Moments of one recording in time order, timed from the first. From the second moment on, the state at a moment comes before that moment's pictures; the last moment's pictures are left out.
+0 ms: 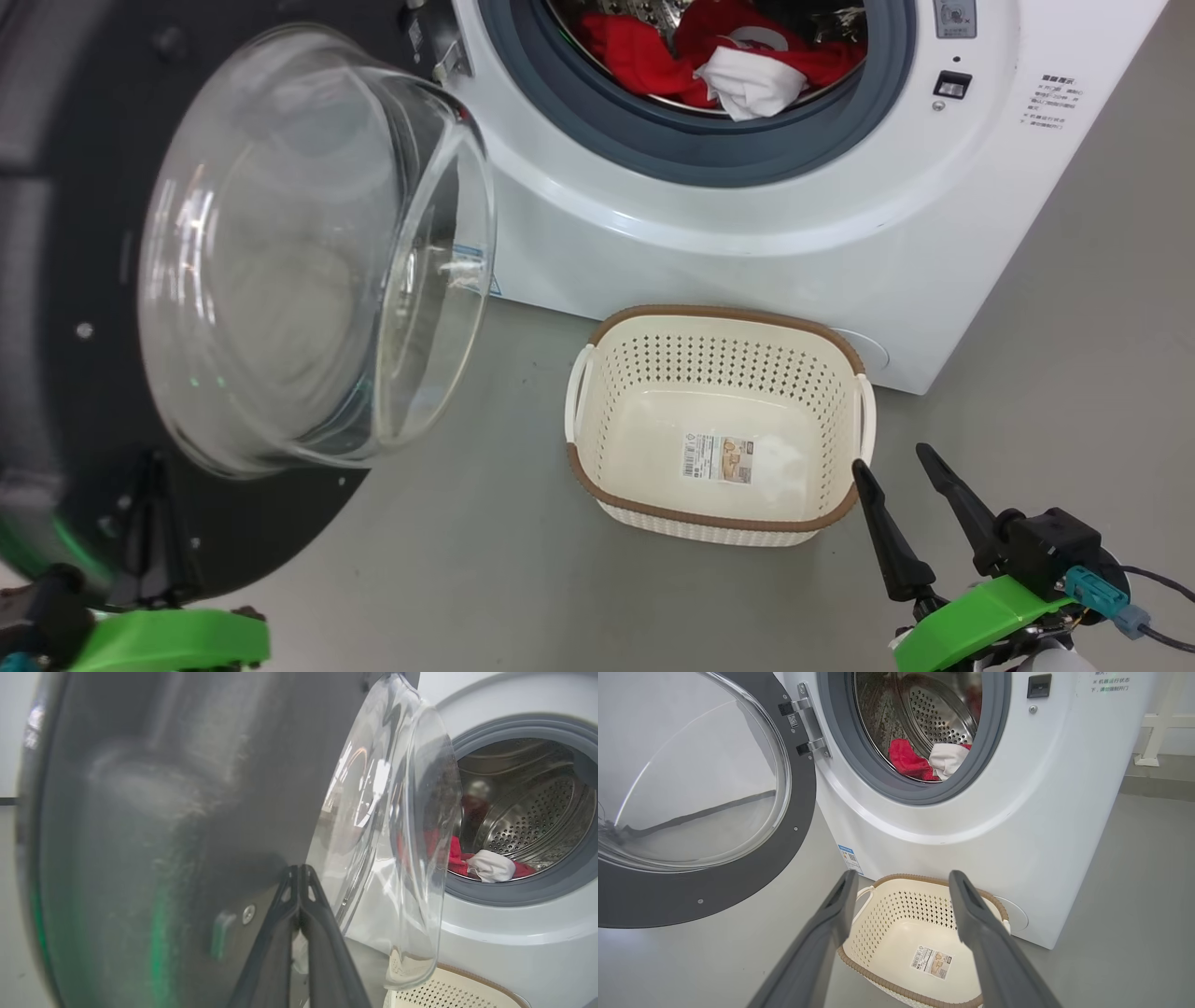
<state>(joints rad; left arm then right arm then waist) -0.12 0.02 0.21 0.21 -0.31 -0.03 -0.25 -0.07 -0.12 0.13 0.30 0.35 0.12 -0.25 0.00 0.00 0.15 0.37</state>
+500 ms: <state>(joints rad) -0.24 0.03 0.43 0.31 -0.22 -0.07 -0.25 -0.07 -0.12 0.13 0.29 0.35 0.12 -0.25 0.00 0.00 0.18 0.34</state>
